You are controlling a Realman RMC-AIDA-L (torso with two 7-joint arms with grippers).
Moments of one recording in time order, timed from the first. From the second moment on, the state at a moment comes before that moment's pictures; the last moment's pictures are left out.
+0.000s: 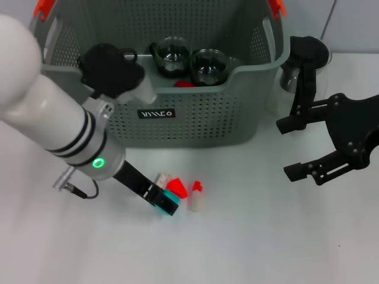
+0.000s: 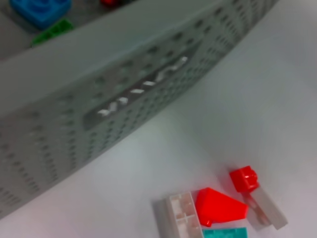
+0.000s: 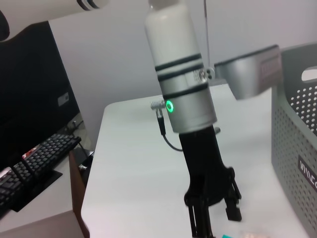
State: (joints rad) left arm -0.57 -2.18 1.44 1.23 2.62 1.45 -2.71; right arm 0.71 1.97 -0.84 -0.96 -2.10 -1.93 1.62
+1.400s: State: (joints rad) left arm -0.61 -2.18 1.62 1.27 2.70 1.43 -2.95; right arm 0.72 1.96 -0.84 -0.96 -2.10 -1.94 1.59
